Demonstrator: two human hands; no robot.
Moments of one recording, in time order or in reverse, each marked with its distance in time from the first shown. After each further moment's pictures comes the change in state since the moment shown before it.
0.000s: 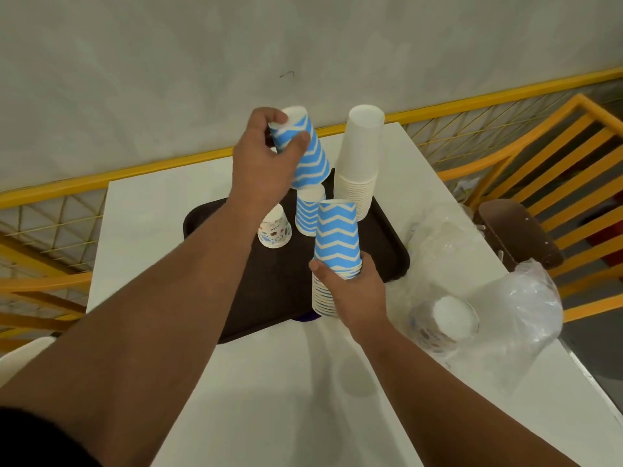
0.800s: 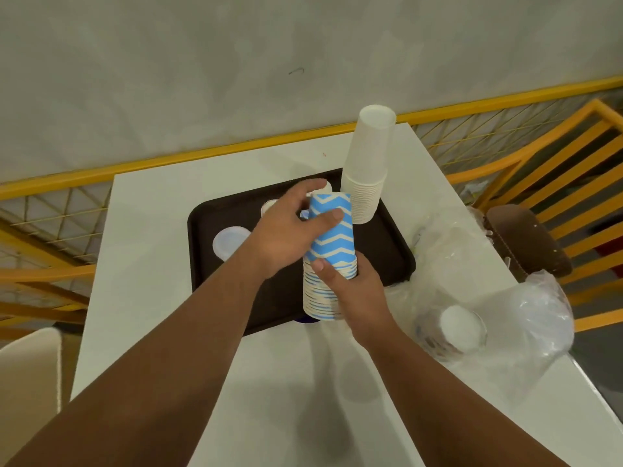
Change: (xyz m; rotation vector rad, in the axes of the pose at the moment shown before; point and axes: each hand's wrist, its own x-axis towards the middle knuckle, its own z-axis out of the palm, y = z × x) left_hand -0.060 -0.016 -0.003 -0.106 -0.472 -0.403; right_hand -0.005 -0.018 -0.004 0.184 -0.267 -0.010
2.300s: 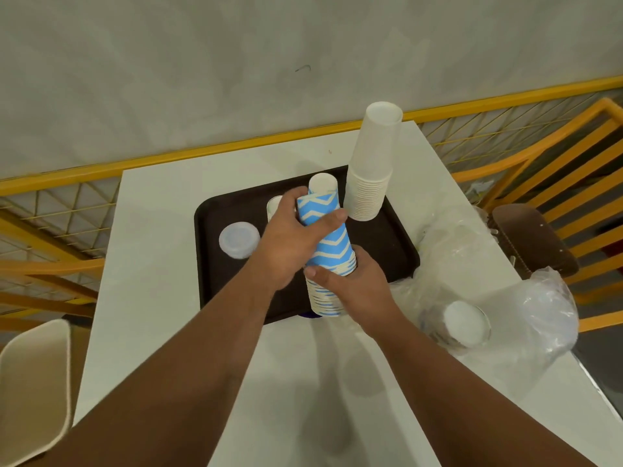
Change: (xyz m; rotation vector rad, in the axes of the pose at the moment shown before) left_hand -0.019 -0.002 0.015 -0.246 0.152 -0.108; right_hand 0.004 0.000 -0.003 -0.205 -0.054 -0.011
